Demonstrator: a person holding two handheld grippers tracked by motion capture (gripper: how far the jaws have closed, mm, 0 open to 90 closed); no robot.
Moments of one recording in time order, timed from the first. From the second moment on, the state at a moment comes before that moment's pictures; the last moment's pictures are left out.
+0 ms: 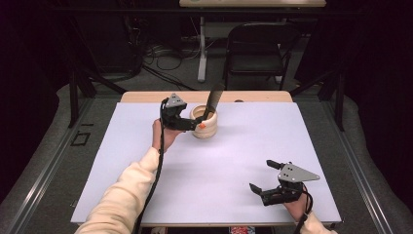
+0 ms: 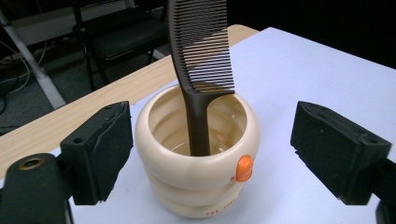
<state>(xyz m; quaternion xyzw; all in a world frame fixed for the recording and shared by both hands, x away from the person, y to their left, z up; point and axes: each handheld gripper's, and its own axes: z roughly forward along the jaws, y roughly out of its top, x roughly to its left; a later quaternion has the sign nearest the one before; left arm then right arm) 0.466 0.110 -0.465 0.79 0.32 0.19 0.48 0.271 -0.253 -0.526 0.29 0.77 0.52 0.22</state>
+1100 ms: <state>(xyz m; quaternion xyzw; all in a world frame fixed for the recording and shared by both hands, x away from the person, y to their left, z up) 0.425 0.161 -0.472 0.79 0.34 0.19 0.47 0.271 -0.253 -0.526 0.29 0.77 0.52 0.22</state>
